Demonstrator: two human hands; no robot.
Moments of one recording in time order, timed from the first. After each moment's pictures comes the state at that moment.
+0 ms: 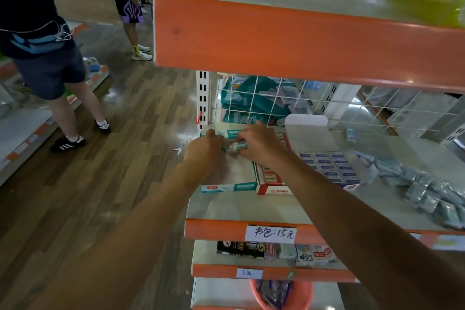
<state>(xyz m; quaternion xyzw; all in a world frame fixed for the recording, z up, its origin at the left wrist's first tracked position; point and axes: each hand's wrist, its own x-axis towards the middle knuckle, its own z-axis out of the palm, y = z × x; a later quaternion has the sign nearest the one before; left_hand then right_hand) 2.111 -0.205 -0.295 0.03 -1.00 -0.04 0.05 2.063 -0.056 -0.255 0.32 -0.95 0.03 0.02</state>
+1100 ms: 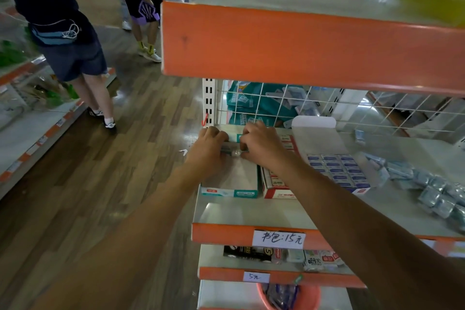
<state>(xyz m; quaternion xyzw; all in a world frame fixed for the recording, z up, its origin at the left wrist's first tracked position) 2.114 -0.219 -0.294 0.00 -0.98 -0.19 0.10 2.058 -0.068 -0.260 0.36 -0.93 -0.05 0.05</state>
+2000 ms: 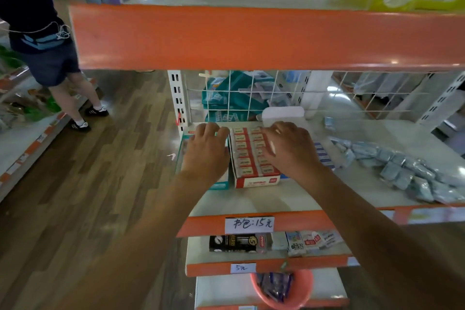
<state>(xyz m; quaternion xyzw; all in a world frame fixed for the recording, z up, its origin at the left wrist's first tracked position) 2.151 -0.131 -0.246 0.02 -0.98 -0.11 0.15 2.094 0.055 -0.241 0.25 -0.96 0.01 0.12</state>
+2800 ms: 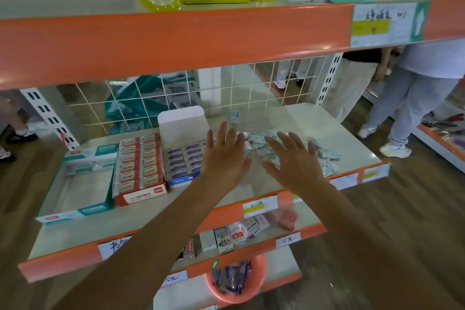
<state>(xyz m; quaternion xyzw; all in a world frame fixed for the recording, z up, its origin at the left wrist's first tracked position) 2.105 0.125 -0.243 -0.14 -0.99 -0.01 0.06 2.108 0.302 -0.268 0.10 -0.99 0.03 0.10</state>
